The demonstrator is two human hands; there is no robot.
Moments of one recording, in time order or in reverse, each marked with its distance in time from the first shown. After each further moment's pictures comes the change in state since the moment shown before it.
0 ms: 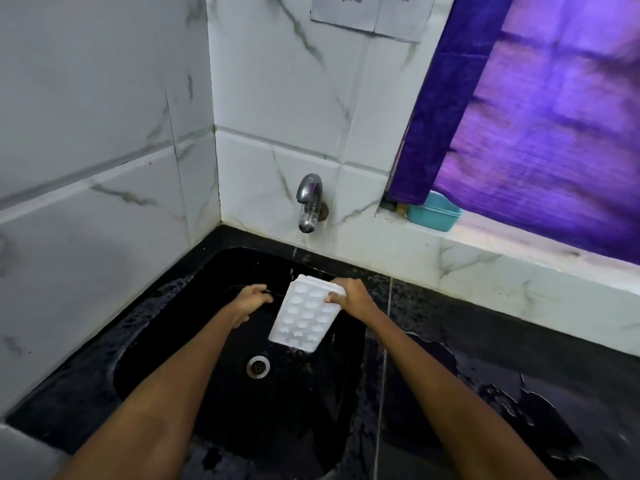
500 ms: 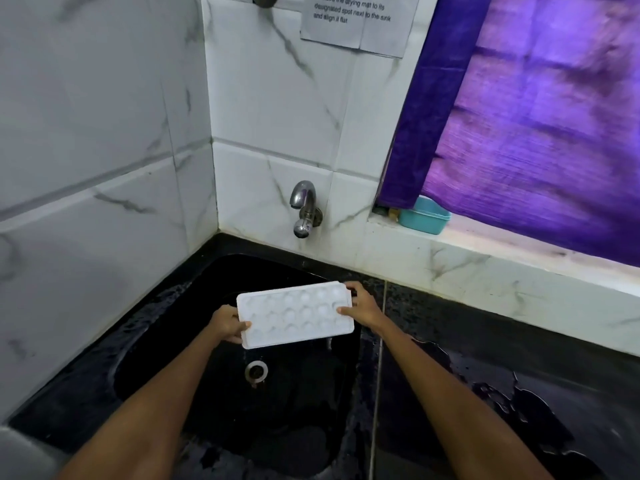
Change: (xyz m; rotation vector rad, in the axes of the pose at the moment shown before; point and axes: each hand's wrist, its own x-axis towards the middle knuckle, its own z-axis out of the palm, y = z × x) left_hand -0.014 -0.040 -0.020 0.099 0.068 0.010; right_hand -0.024 0.022 -0.010 0.233 -0.014 0.262
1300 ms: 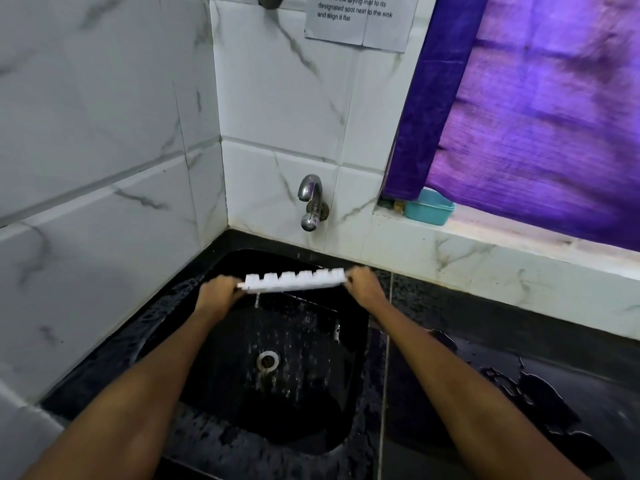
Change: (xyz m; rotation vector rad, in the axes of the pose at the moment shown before) left_hand -0.019 0.011 -0.047 0.908 0.360 0.428; right_hand -0.010 -0.044 0.007 -0.612 0.174 -0.160
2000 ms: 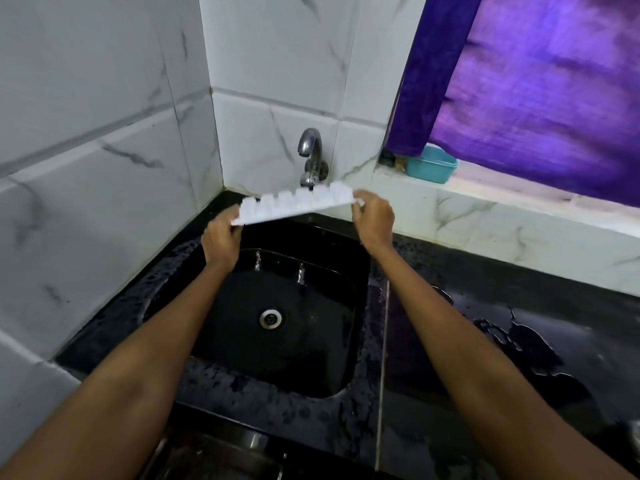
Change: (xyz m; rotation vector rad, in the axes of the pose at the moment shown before) left_hand -0.003 0.020 -0.014 -0.567 0.473 -0.075; right_hand -0.006 -0.030 -0.033 0.244 0.594 0.041
